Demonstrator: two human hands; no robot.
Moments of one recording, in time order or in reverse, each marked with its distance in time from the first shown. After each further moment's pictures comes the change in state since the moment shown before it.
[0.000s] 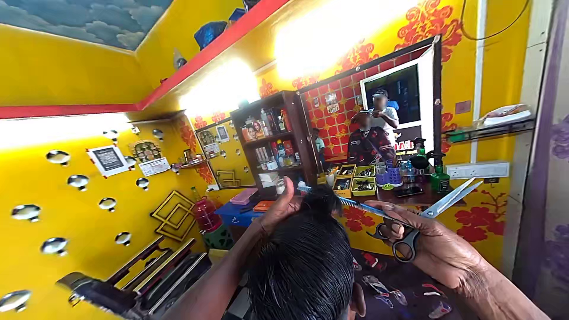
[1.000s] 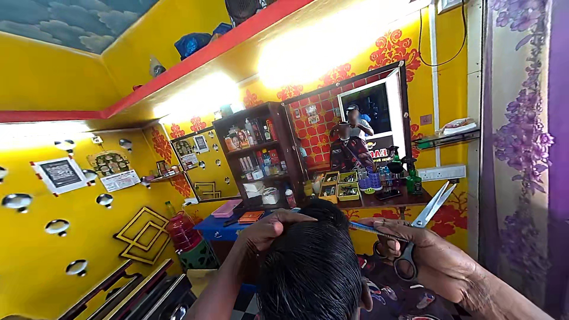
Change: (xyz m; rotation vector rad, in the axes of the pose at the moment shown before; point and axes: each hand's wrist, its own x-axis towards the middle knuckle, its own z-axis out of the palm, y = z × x) left_hand -0.031 -0.012 -0.044 0.057 -0.434 0.165; right_hand -0.031 0.006 0.026 -0.118 0.081 0.110
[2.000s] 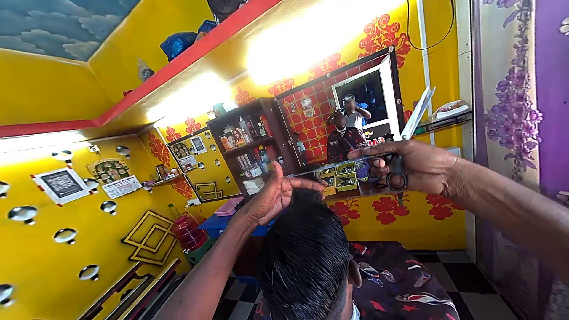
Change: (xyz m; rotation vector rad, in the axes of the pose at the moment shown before) left_hand 0.061 0.060 0.032 -0.017 0.122 -0.152; right_hand 0.017 -0.124 0.050 -0.279 0.108 -0.011
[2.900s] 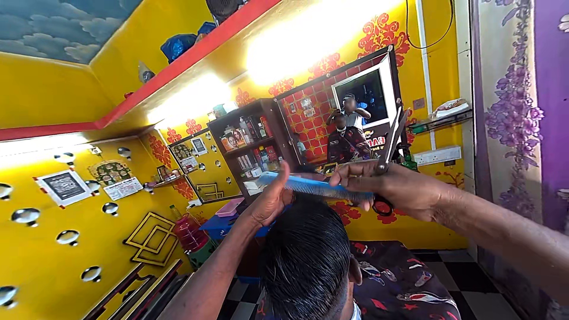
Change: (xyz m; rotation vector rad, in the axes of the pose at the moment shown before) left_hand 0.001 -0.001 0.016 0.051 0.290 0.033; right_hand -0.023 0.026 0.041 -0.379 -0.205 -0.279
